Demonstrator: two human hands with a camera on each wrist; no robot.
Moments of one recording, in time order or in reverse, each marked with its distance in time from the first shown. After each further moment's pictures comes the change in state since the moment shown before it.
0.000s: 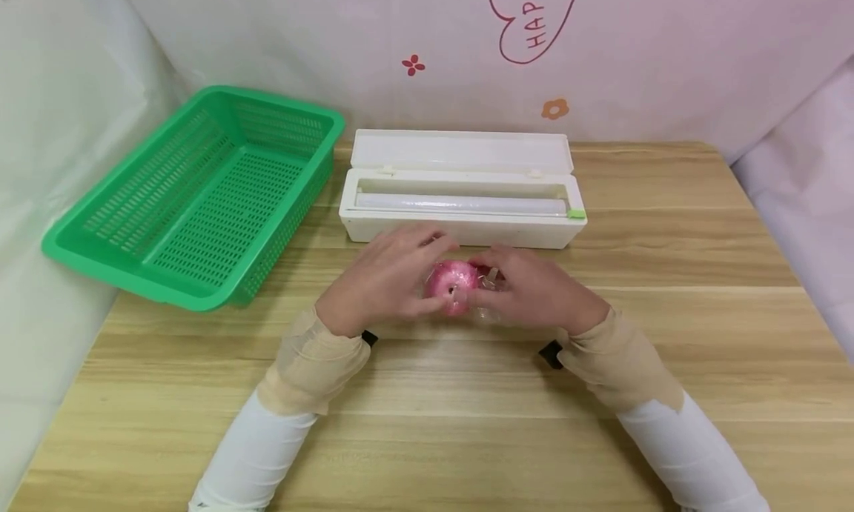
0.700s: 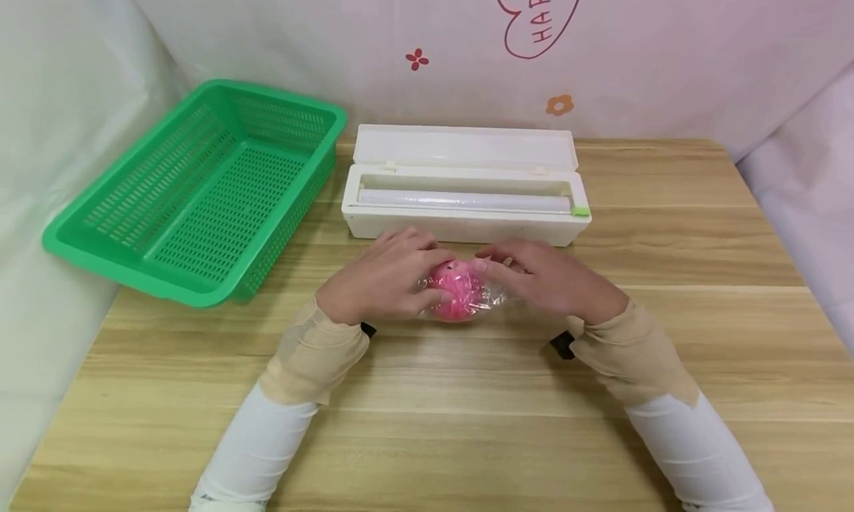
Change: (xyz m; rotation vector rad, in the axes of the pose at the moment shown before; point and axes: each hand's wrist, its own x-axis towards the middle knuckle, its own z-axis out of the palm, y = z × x) left_hand 0.000 -0.010 0.002 -0.023 -0.172 -0.051; right_hand -0.003 0.010 -0.016 0.030 -0.062 0.128
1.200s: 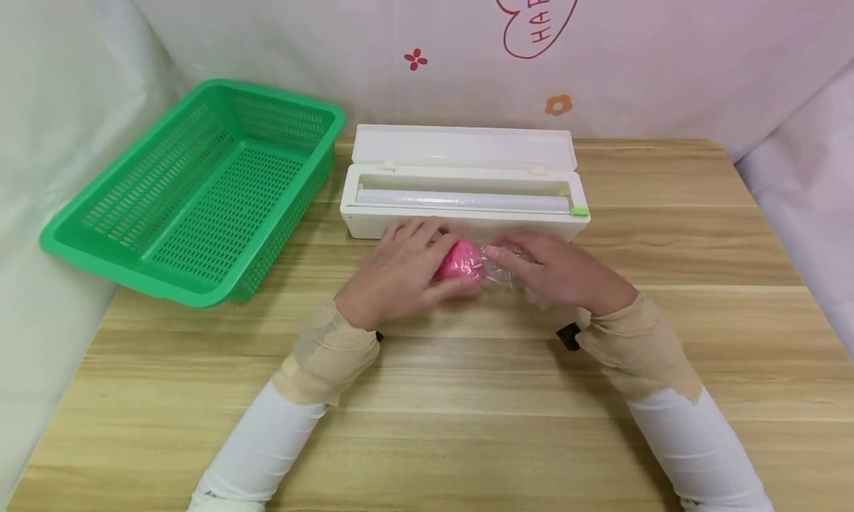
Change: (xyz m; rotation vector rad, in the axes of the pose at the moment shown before) left_hand 0.012 0.005 0.021 0.093 0.172 -0.051; right_hand 0.000 0.012 -0.013 -0.032 0.013 0.043
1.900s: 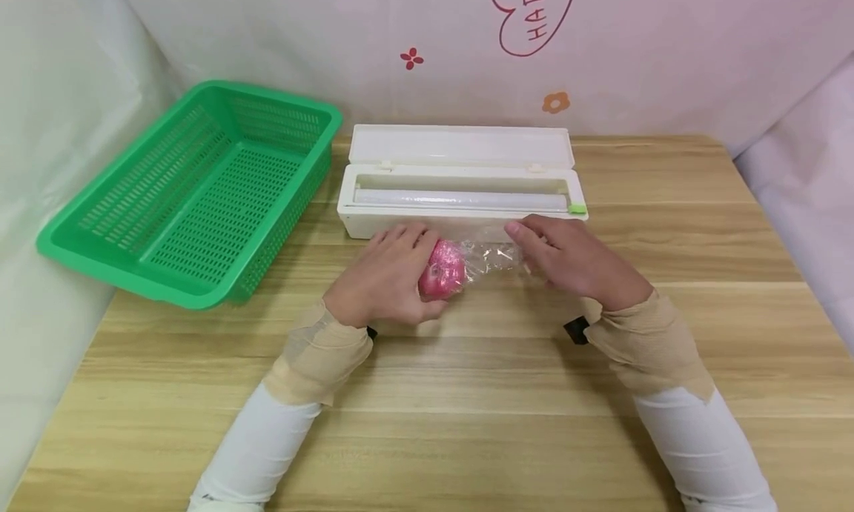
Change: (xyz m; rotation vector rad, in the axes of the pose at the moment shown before) left_hand -0.005 -0.004 -0.007 -0.010 -0.143 -0.093; right_hand -0.011 -0.001 -0.016 0.043 0.103 0.097
